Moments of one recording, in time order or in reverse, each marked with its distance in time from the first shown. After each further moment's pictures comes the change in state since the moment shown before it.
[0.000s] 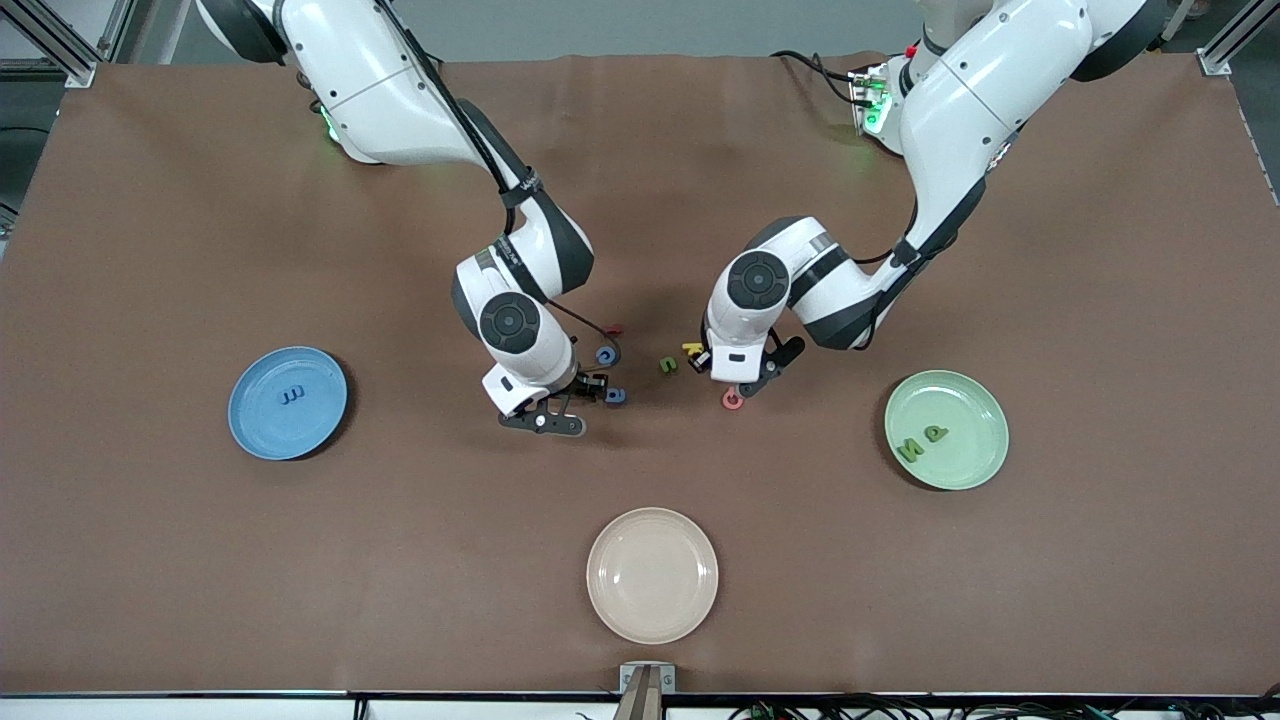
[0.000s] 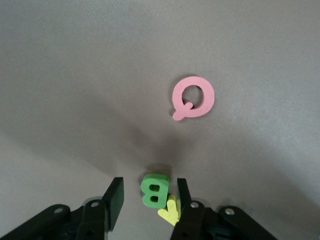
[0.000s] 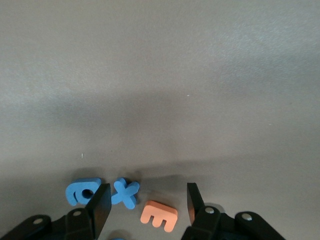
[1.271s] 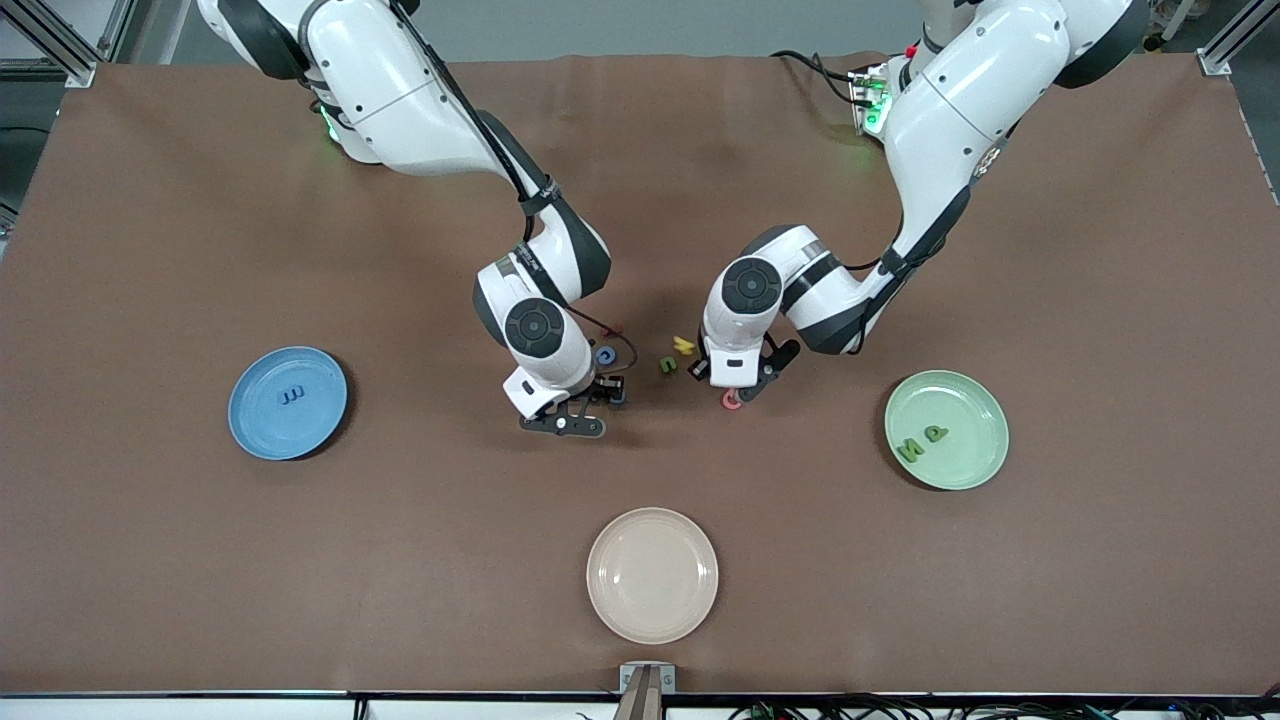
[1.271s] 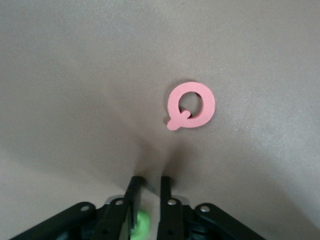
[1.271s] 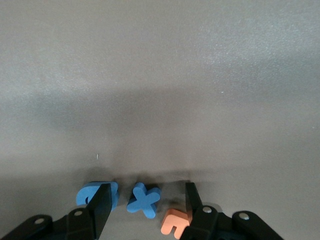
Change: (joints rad) left arm -0.073 0.017 0.076 0.011 0.000 0.052 -0.059; right arm 0.029 0.057 -0.006 0.067 0.000 -0.007 0.000
